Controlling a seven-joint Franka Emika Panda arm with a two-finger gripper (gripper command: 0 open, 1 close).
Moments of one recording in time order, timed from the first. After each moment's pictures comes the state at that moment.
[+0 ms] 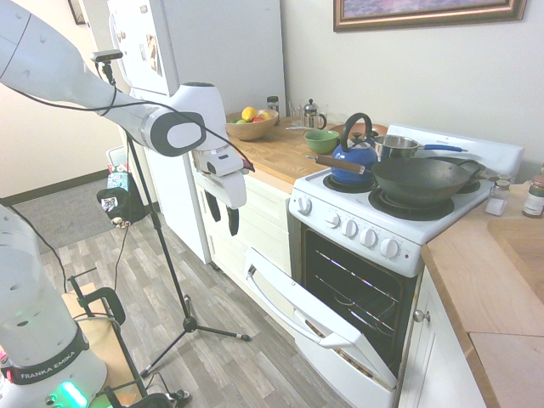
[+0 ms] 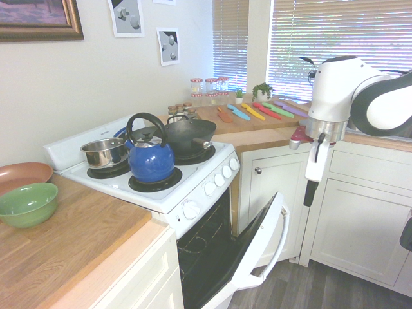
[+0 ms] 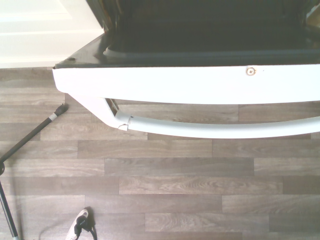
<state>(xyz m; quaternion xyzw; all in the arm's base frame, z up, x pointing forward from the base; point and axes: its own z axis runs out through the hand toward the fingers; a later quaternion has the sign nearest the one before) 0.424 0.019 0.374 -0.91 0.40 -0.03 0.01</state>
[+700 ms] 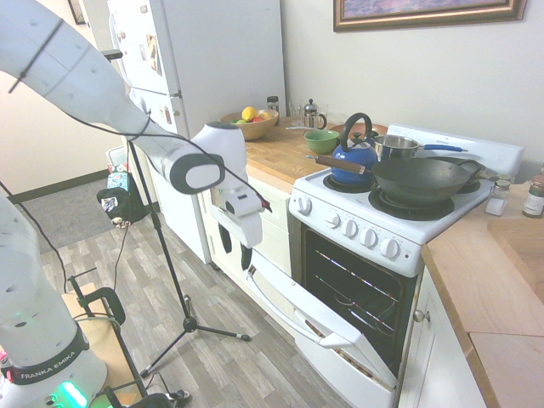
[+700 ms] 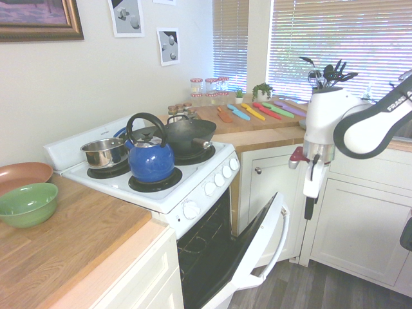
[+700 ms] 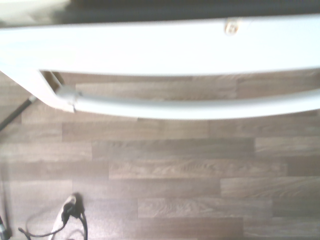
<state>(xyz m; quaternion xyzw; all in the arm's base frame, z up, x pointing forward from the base) 0.431 -0.033 0.265 -0.91 0.41 0.01 0.01</state>
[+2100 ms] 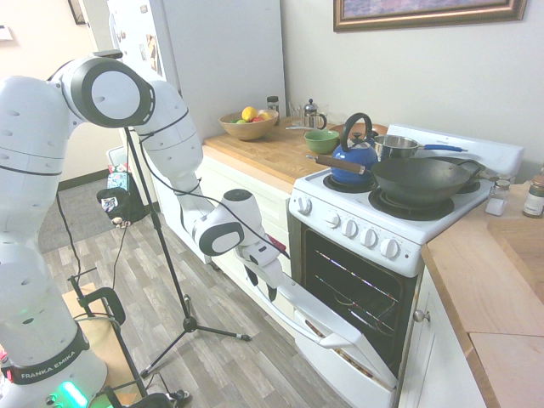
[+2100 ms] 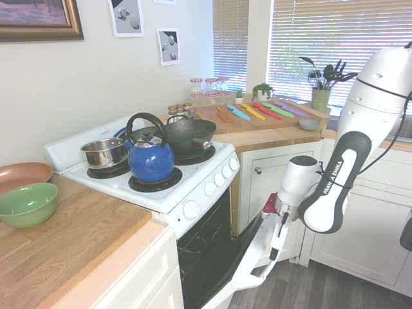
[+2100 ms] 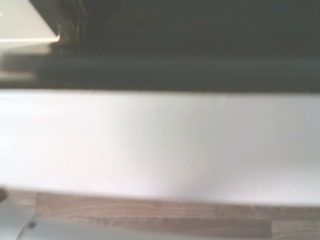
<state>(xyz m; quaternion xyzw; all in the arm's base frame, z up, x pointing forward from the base) 0.497 -0.005 0.118 -0.92 0.39 -0.08 0.02</state>
